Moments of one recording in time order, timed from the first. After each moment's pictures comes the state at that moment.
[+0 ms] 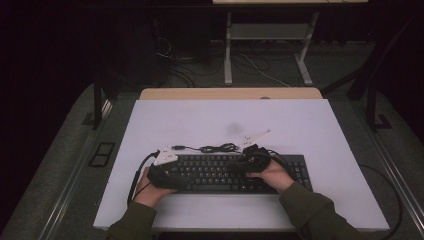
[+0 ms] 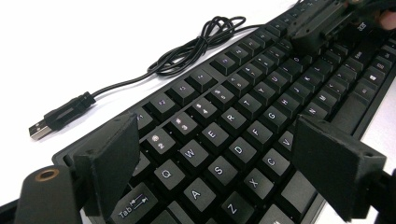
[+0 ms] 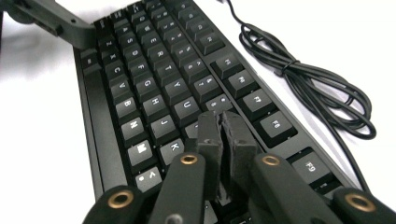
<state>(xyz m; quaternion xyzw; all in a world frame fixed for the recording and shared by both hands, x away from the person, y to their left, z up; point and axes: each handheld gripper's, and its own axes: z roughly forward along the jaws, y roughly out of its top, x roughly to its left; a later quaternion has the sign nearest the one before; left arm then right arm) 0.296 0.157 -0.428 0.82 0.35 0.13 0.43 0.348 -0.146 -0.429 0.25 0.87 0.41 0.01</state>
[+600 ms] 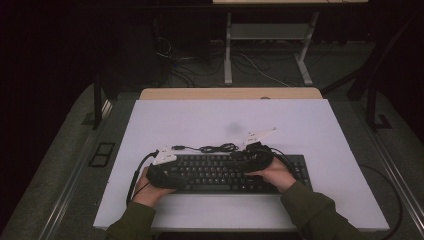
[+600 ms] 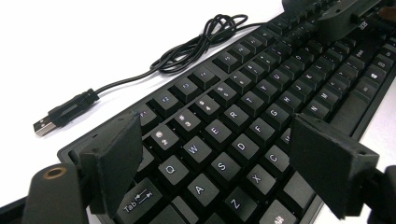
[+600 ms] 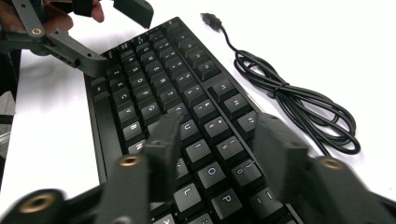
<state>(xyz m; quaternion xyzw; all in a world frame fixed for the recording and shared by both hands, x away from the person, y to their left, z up) 0.296 0.159 -0.428 0.82 0.35 0.13 0.43 0.349 -0.152 -0.423 0.27 0.85 0.45 0.01</state>
